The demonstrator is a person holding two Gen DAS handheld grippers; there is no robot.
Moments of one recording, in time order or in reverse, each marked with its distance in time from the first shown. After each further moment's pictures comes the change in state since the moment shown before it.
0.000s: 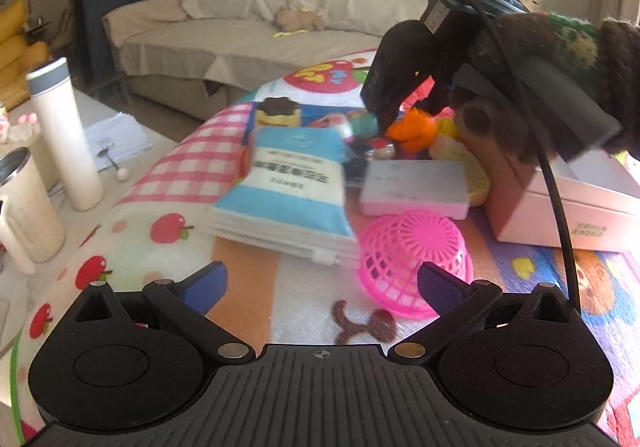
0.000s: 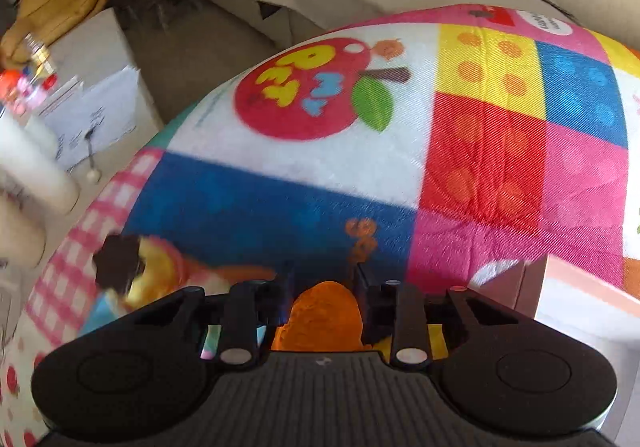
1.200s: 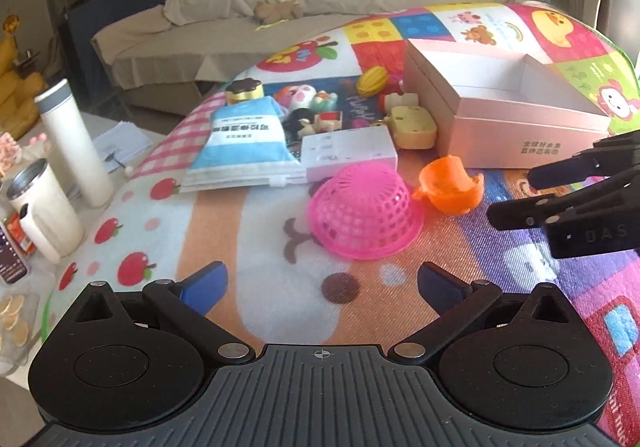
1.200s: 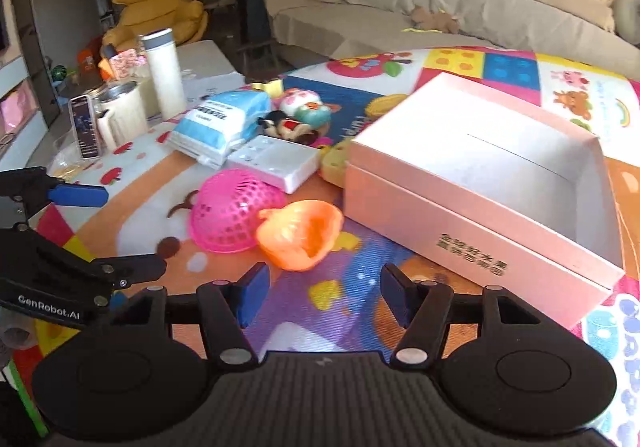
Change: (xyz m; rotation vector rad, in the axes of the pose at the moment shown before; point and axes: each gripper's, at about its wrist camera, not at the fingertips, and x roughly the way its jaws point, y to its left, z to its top) left arm -0.040 -0.045 -0.033 0.131 0.047 0.049; right arm -0.145 -0.017 -0.263 -0.128 -0.306 0.077
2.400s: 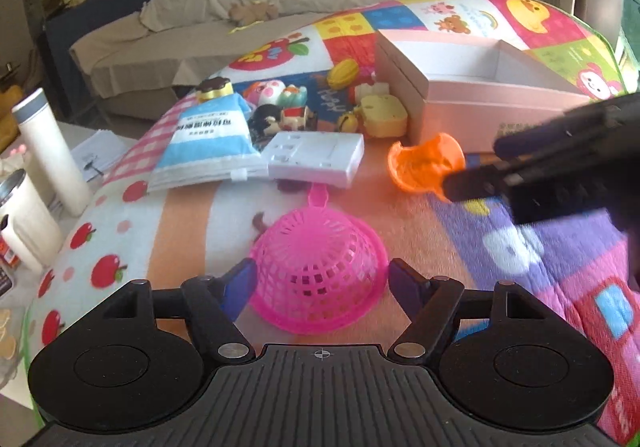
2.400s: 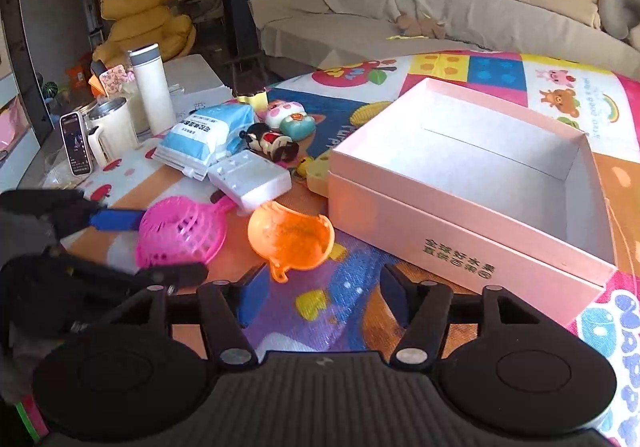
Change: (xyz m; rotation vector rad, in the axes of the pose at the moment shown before) left arm -0.001 -0.006 -0.014 0.055 0.013 -0.059; right arm 0.001 -0.005 0.002 0.030 -0.043 0.015
